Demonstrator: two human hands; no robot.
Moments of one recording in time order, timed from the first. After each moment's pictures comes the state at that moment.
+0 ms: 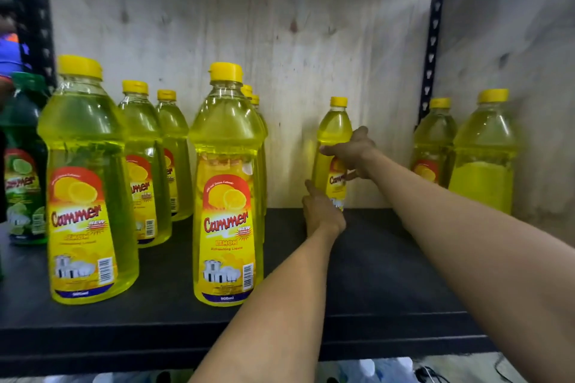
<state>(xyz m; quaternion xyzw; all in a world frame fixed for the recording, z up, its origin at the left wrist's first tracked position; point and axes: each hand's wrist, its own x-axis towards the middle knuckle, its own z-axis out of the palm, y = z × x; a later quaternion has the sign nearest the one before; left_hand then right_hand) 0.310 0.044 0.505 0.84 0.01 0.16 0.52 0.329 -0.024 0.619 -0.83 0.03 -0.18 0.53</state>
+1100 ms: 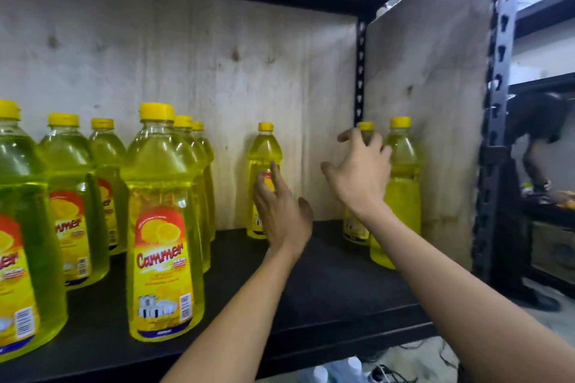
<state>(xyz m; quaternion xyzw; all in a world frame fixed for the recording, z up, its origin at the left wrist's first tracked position) 0.271 0.019 0.528 0.81 -0.05 0.46 0.36 0.225 -0.084 0.605 -0.82 0.09 -0.53 0.20</state>
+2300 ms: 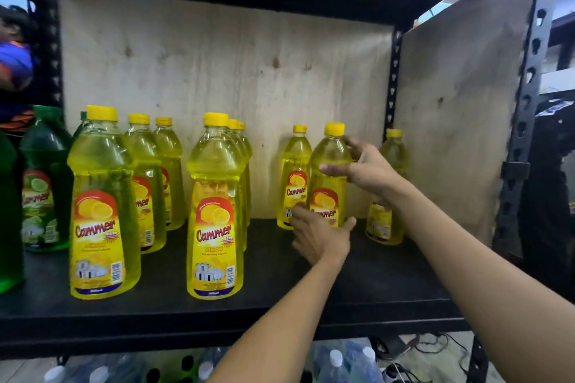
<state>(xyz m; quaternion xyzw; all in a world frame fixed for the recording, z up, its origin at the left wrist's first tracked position) 0.212 -0.003 0.520 0.82 0.10 0.24 0.51 0.209 -0.082 0.635 -0.81 -0.18 -0.21 0.52</state>
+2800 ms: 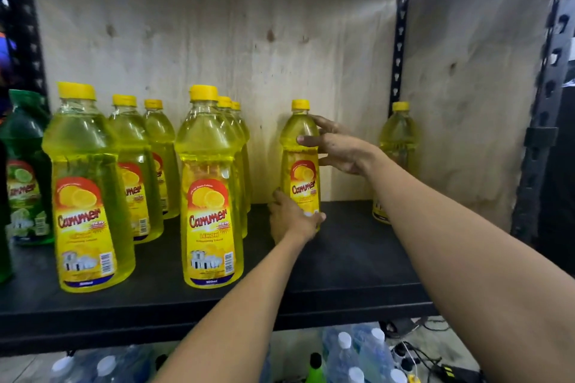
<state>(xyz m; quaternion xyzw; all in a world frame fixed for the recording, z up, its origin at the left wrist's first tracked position) 0.246 0.057 0.507 0.86 0.09 0.19 0.46 0.263 -0.043 0.636 -0.74 -0.23 -0.03 0.63</state>
